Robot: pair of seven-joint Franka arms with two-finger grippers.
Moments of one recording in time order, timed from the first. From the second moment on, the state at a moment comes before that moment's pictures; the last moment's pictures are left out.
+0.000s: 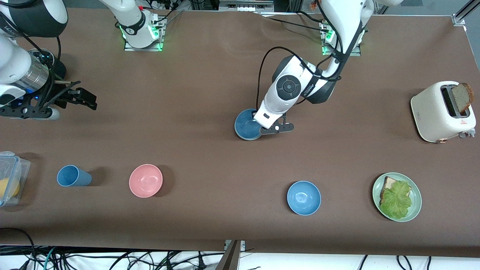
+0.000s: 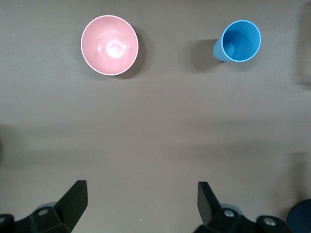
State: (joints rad) left arm -0.64 0.50 -0.01 -1.78 -0.24 2.23 -0.68; right arm 0.14 0.06 -0.05 -1.68 0.00 1.71 0.13
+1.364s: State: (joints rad) left arm -0.14 0.22 0.06 -1.58 -0.12 1.78 -0.11; right arm 0.15 0.06 -0.05 -1.68 0.00 1.71 0.13
